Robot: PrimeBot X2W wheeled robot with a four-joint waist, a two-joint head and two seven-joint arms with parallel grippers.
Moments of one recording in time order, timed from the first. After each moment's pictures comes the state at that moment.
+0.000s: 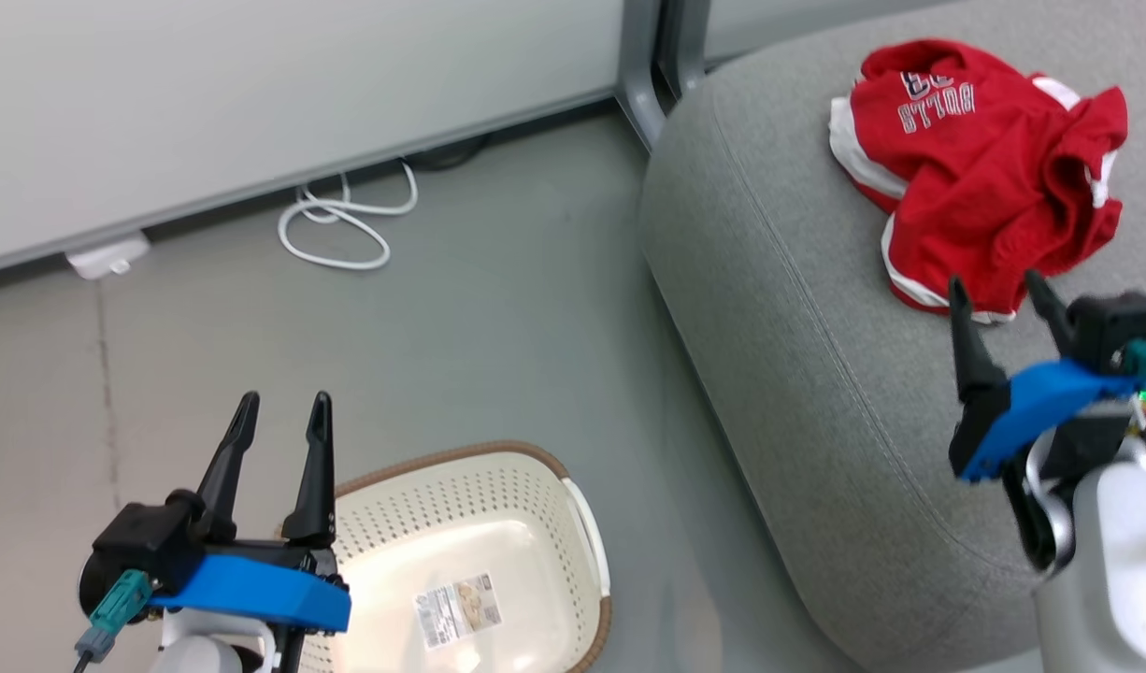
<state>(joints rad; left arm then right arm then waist) -0.13 0.26 -0.24 0.20 -0.46 -0.07 -0.26 -0.45 -0.11 -0.17 0.38 -0.01 0.13 0.08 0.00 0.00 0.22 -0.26</state>
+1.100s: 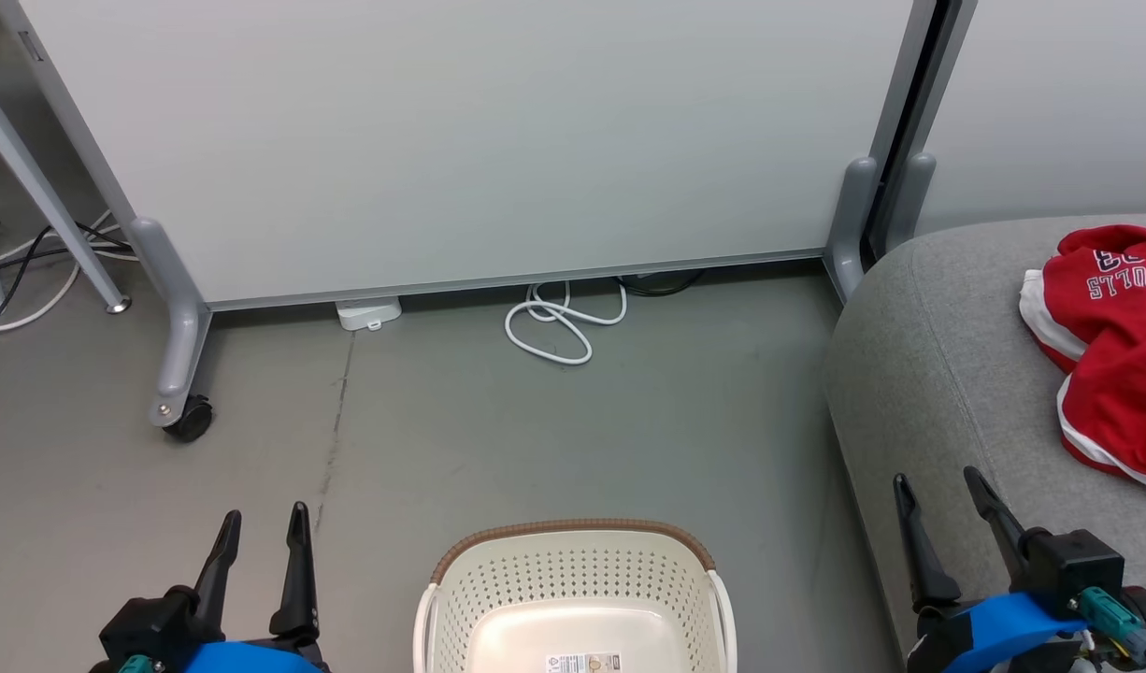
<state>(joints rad) 0.00 0.16 -0.07 0.34 -0.36 -0.12 -0.26 0.00 -0.05 -0.08 0.18 0.05 0.13 -0.12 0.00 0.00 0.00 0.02</state>
